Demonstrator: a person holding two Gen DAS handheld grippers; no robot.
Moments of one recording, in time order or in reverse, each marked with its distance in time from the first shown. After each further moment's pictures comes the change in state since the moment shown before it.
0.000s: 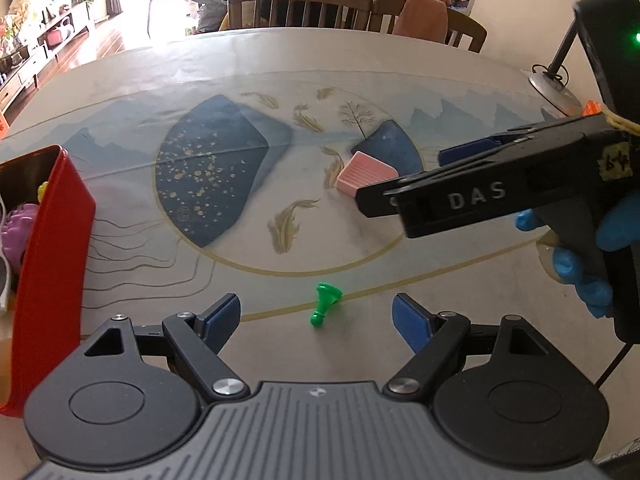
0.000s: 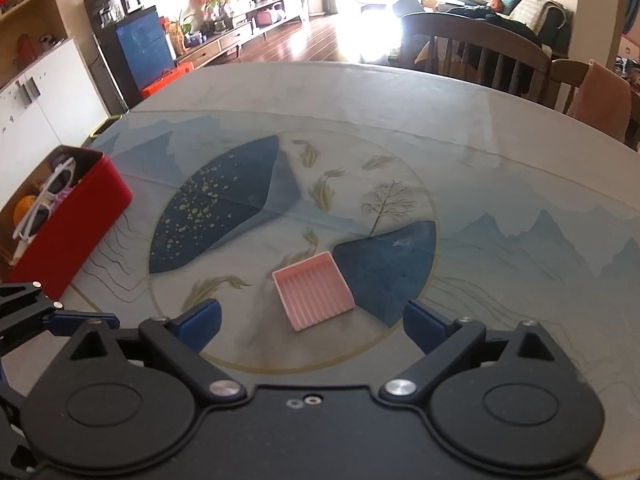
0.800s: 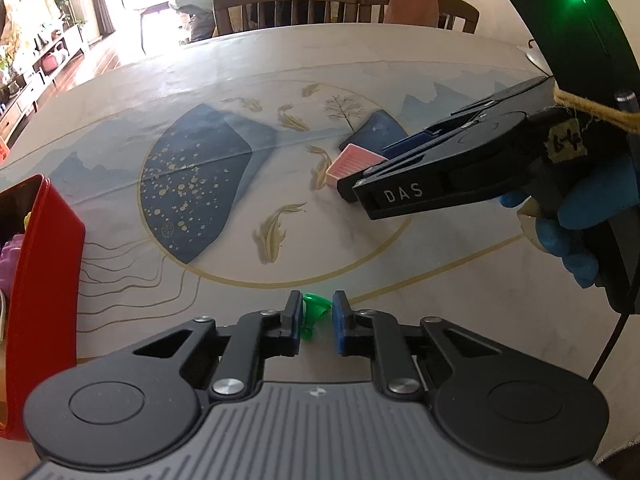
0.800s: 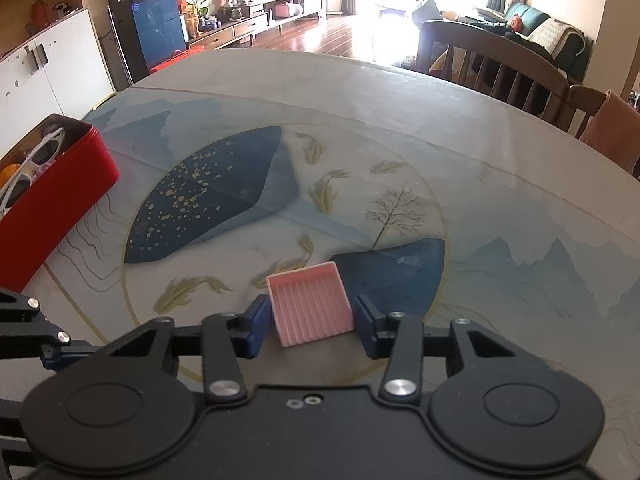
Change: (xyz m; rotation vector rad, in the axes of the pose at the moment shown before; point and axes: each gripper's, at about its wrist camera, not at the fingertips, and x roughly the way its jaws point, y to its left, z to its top) left arm 0.012 -0.019 0.003 0.087 0.004 0.050; right arm 0.019 0.004 0.003 -0.101 -0.003 -0.037
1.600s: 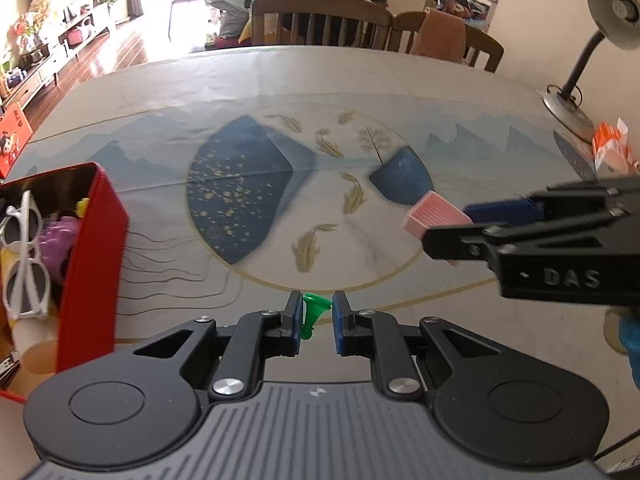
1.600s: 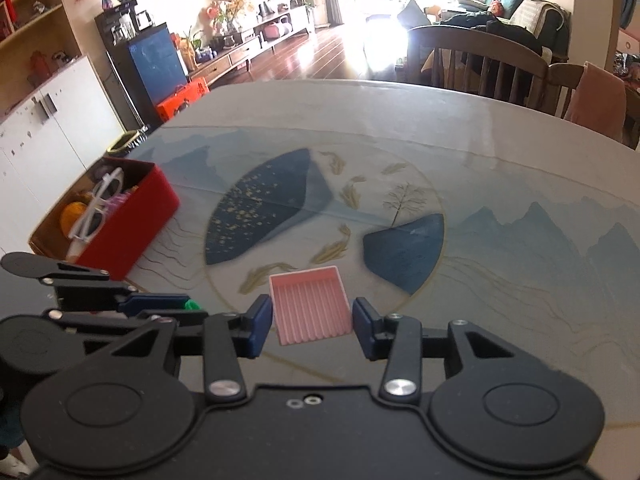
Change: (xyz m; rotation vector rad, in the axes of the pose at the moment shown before) left arm -0.038 0.029 0.005 -0.134 -0.031 -0.006; right arm -0.084 0.017 -0.018 0.160 -0.049 0.085
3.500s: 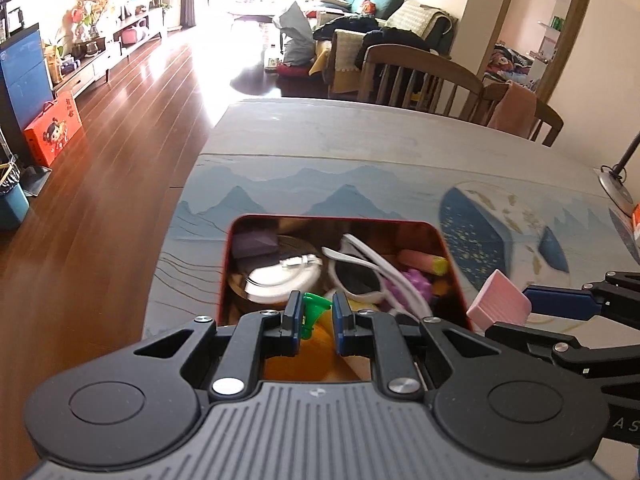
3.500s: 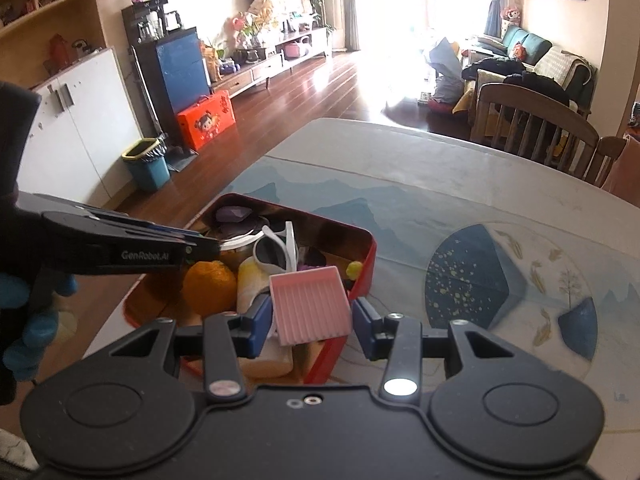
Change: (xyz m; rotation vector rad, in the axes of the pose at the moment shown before) left arm -0.070 0.260 0.014 -0.105 -0.096 0.043; right arm 0.061 0.241 0.054 -0.090 -0.059 -0.081
